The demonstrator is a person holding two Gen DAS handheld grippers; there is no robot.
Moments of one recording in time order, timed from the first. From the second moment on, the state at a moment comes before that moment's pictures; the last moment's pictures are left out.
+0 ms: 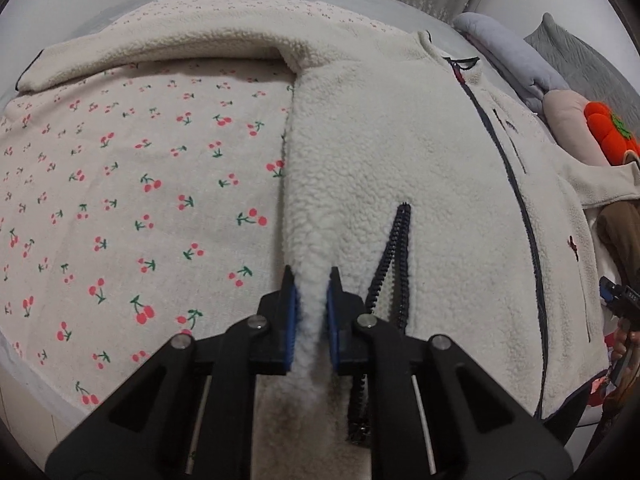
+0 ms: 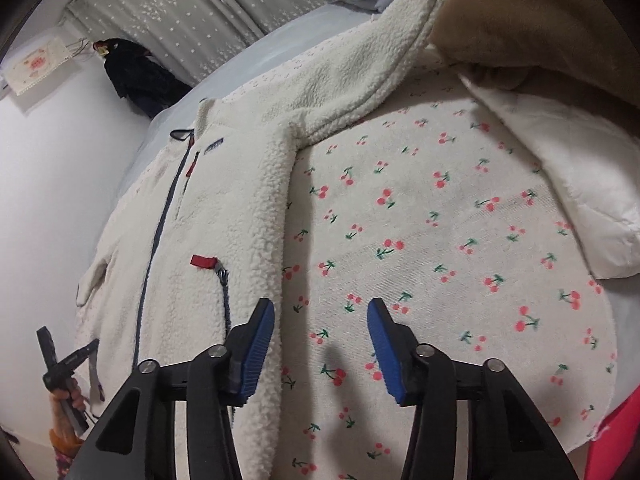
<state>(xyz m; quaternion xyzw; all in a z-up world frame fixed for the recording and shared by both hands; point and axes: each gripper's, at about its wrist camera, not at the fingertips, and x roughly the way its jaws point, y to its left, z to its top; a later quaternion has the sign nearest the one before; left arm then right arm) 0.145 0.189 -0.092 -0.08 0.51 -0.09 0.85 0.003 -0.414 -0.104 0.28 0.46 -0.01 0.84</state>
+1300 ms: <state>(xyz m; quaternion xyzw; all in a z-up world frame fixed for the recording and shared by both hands) 0.198 0.136 -0.070 -0.05 0.42 -0.16 0.89 0.123 -0.326 -0.088 0.08 0.48 -0.01 0.87</state>
